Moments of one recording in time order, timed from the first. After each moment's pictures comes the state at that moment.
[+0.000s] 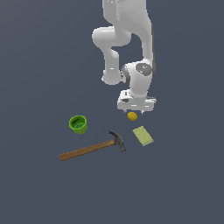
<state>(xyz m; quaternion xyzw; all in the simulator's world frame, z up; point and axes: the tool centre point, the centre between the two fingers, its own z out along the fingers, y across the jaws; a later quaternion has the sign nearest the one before) -0.122 0.129 0.072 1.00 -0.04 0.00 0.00</state>
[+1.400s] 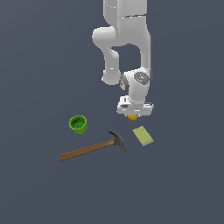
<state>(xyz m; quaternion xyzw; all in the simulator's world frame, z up) -0.123 0.130 0.028 1.00 -0.04 0.00 0.00</state>
